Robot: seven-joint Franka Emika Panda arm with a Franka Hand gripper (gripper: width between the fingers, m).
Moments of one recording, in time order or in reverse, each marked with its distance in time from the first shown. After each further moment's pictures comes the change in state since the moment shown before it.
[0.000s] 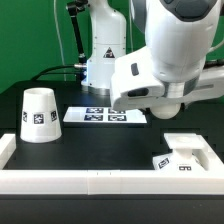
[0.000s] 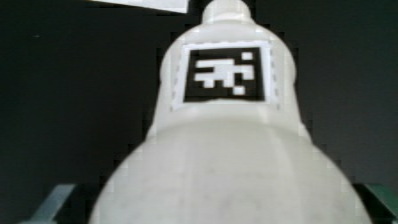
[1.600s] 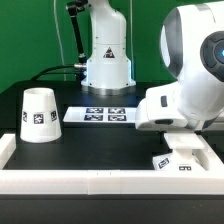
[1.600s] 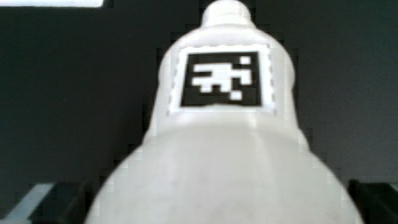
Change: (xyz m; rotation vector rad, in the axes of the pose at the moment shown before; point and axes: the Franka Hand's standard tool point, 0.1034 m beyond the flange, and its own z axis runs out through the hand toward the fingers) arm 0.000 -0.042 0.099 -0.071 -0.106 0.113
